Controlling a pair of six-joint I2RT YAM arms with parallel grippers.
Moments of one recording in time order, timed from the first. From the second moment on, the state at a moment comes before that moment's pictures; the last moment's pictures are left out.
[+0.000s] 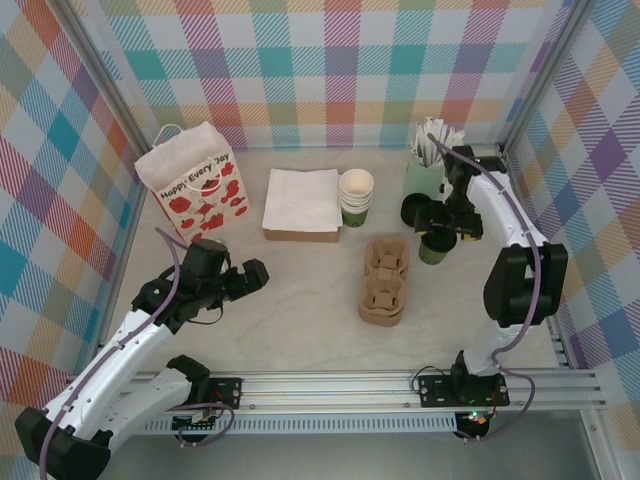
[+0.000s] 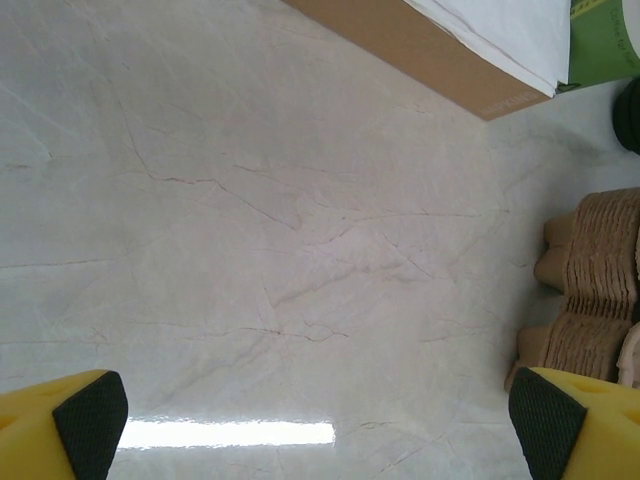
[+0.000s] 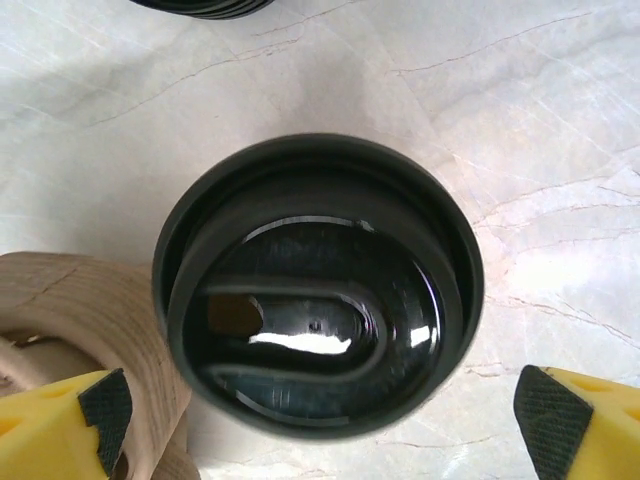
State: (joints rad) left arm -0.48 0.82 0.80 -0.87 0.01 -0.82; right arm 0.08 1.71 1.57 -1.30 -0.01 0.20
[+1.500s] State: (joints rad) left arm -0.37 1.16 1.54 -1.17 -0.09 -0.48; right arm 0.08 0.94 1.17 -1.02 -0.36 0.29
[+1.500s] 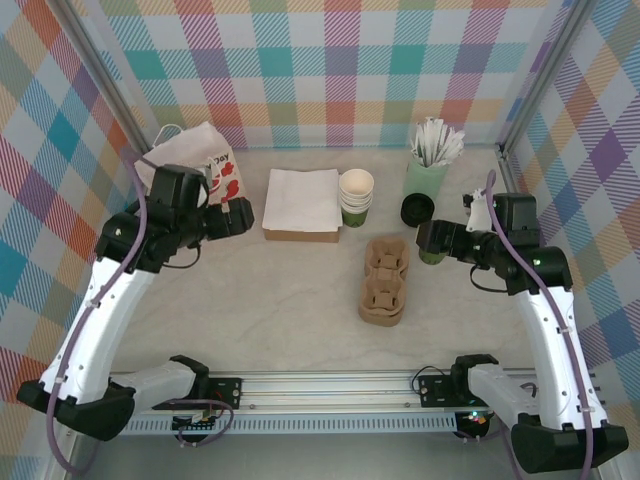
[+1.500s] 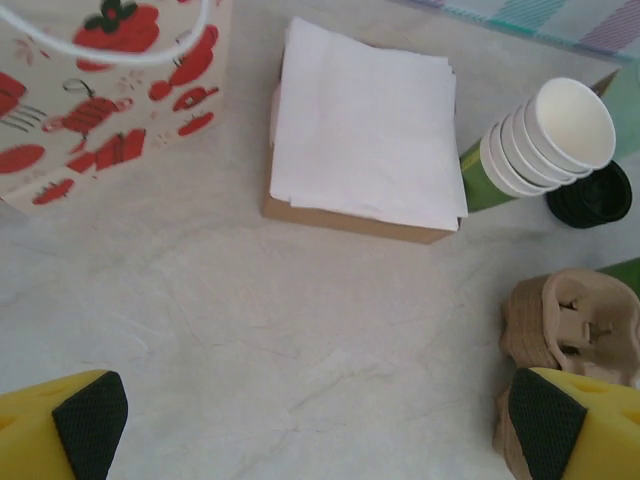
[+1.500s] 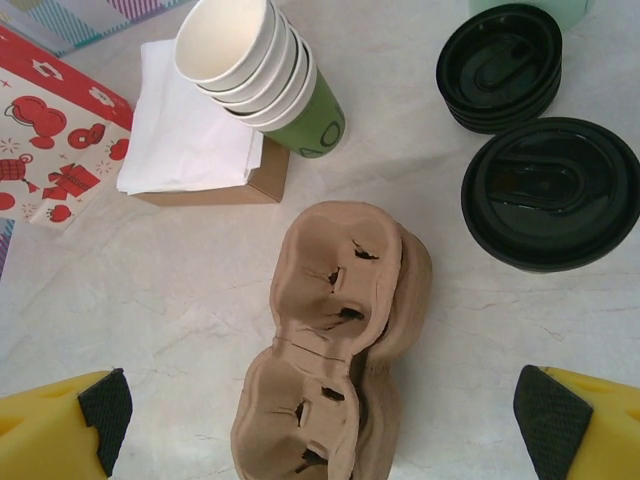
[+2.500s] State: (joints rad) left arm 0.02 1.85 2.10 -1.24 0.10 0.01; right arm 0.08 0.92 1.12 -1.03 -0.35 0.28
